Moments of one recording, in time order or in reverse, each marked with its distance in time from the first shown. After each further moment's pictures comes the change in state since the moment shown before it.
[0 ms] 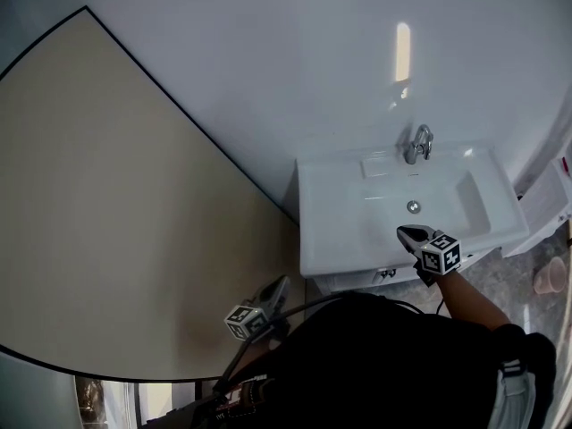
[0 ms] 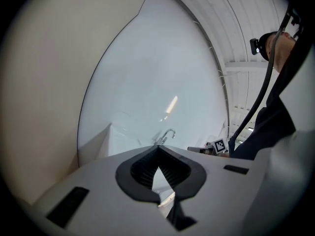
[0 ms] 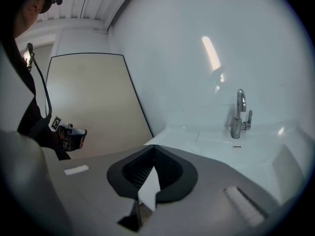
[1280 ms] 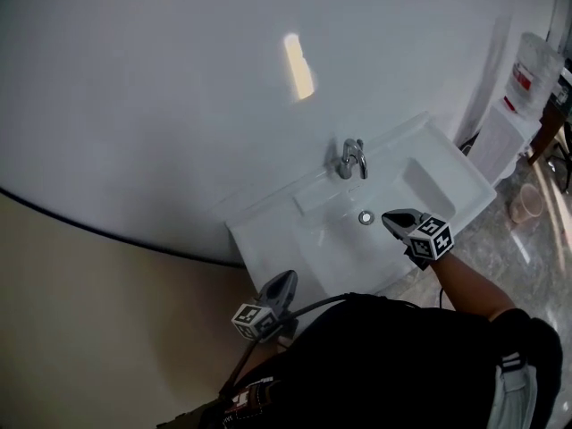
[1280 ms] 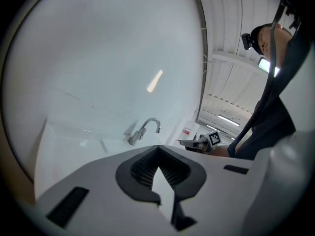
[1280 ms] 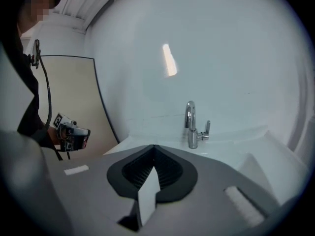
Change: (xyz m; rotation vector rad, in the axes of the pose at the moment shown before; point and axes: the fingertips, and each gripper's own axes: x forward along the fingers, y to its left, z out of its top) left arm 0.282 -0.034 0.032 0.089 0.244 -0.356; right arm -0.029 -0.179 0.051 0.077 -0.054 -0.268
